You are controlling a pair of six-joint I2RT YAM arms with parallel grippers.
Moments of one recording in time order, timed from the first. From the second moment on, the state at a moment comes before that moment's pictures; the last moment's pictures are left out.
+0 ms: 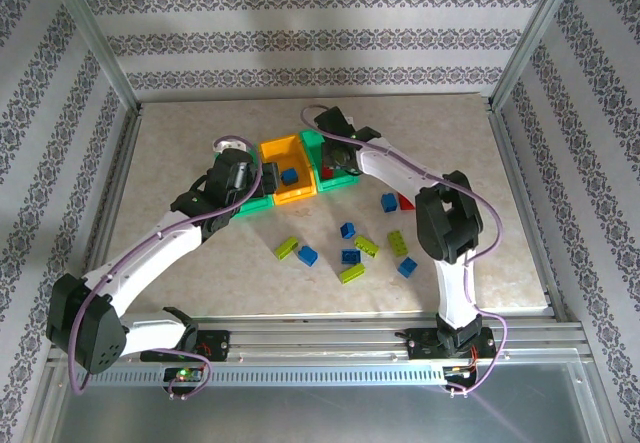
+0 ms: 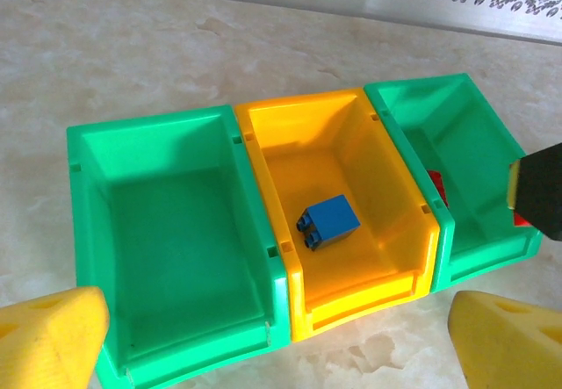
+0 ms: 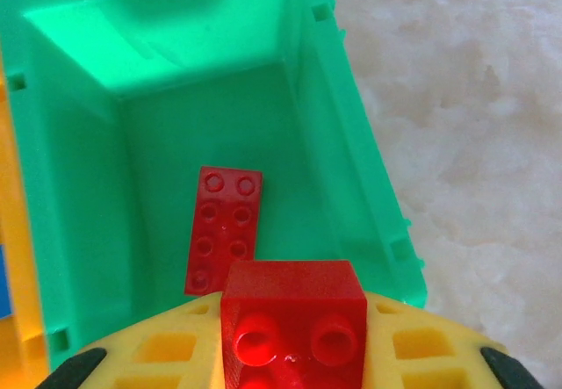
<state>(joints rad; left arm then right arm) -0.49 1.24 0.96 -0.34 -0.33 -0.46 0.56 2.08 1.72 -0.66 0.28 0.45</state>
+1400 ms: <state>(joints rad) -0.70 1.24 0.85 -0.52 -0.06 -0.51 0.56 1.71 1.39 -0.66 0.37 0.55</state>
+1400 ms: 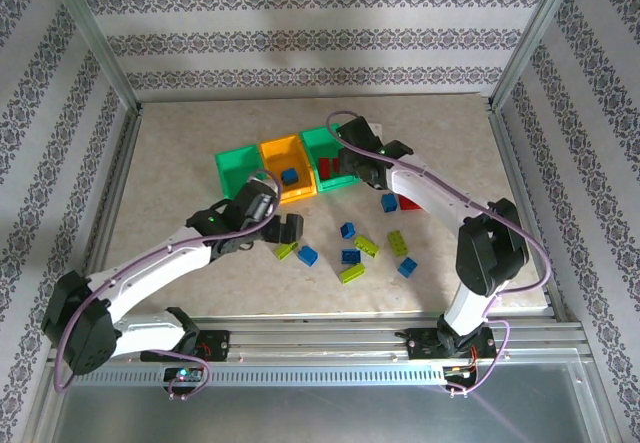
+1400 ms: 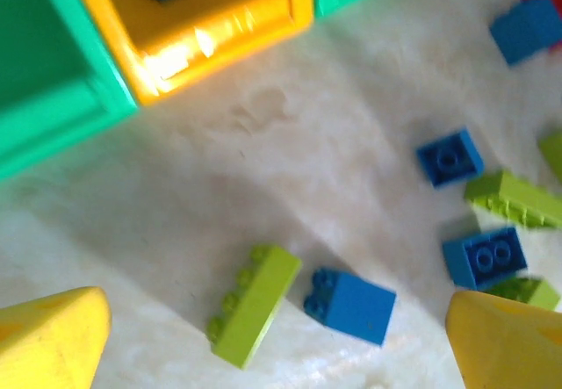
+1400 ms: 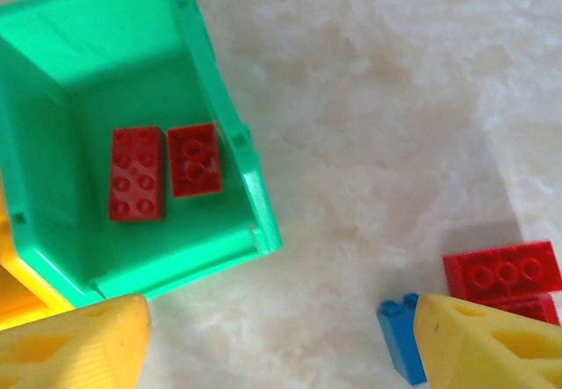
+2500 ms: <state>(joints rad) -0.91 1.64 0.91 -0.46 -0.09 -0.57 0.56 1.37 1.11 -0.68 0.50 0.69</state>
